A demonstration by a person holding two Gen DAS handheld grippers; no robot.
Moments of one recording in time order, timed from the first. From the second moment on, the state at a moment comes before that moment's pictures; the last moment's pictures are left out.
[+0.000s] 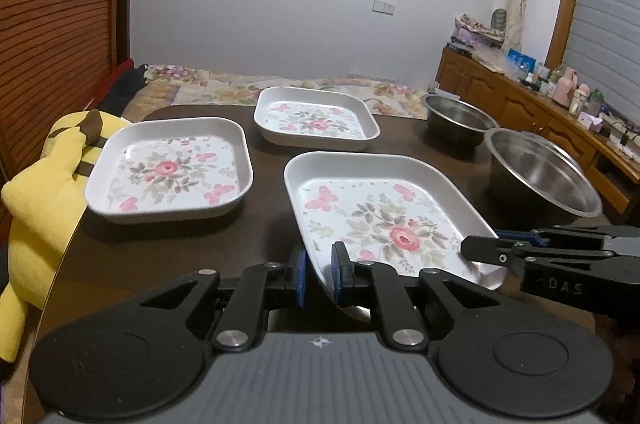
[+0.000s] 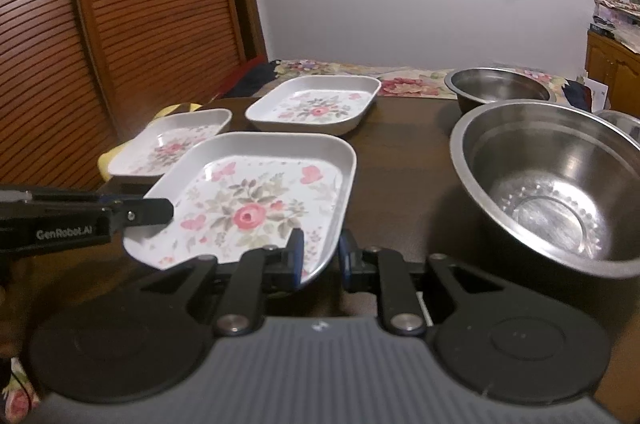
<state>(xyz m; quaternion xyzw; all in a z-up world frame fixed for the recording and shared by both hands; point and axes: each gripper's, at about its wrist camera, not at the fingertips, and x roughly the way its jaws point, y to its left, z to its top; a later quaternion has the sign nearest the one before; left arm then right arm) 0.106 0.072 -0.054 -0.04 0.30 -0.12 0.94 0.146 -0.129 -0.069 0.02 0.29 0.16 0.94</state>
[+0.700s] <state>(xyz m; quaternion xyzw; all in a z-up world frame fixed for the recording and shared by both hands) 0.070 0.076 -0.070 -0.03 0.31 -0.12 0.94 0.115 -0.128 -0.079 0.02 0.31 0.18 0.93</state>
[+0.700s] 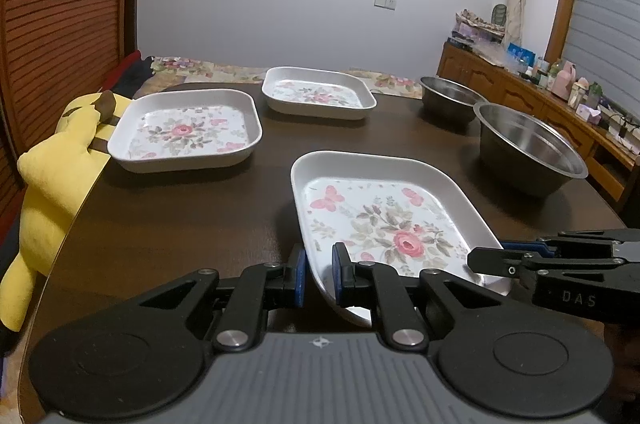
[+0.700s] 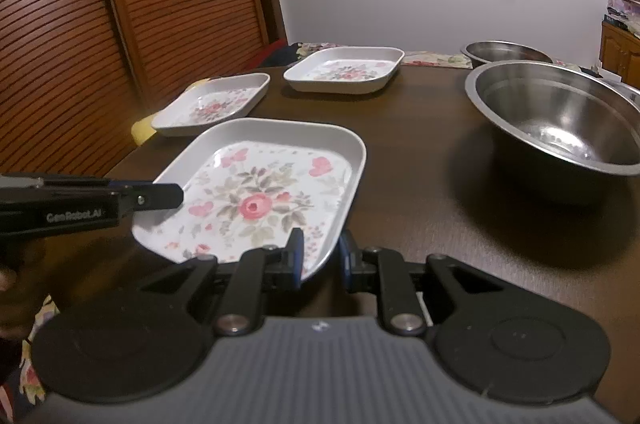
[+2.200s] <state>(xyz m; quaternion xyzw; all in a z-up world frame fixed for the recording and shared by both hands) 0.072 0.075 -0.056 -0.02 0.30 -0.09 0.95 0.111 -0.141 -0.048 0.02 0.26 0.17 0.95</state>
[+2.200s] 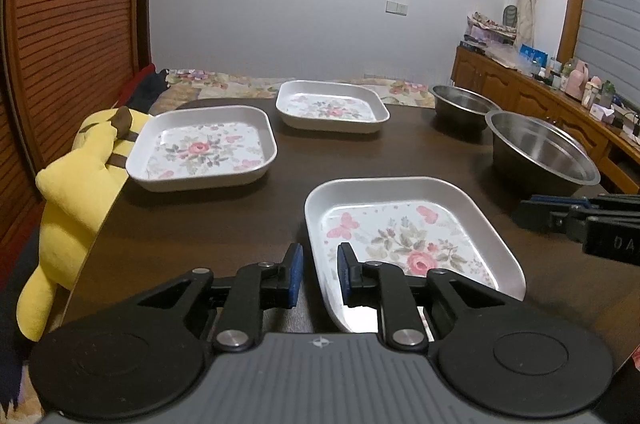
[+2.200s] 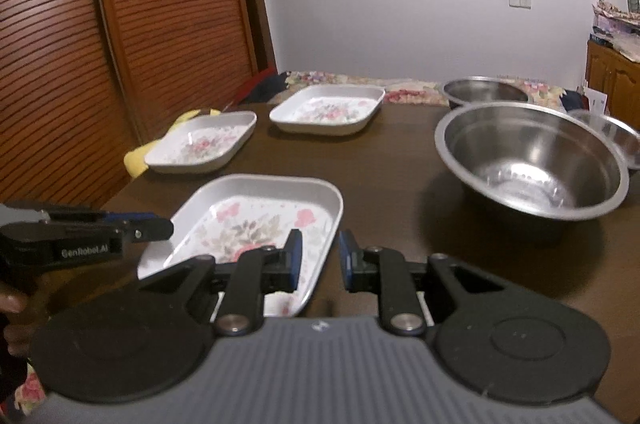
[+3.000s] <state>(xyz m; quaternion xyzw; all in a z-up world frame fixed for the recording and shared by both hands) 0.173 0.175 -0.019 0.01 0.27 -0.03 0.96 0.231 -0.038 -0.007 -0.02 0.28 0.25 0.93</state>
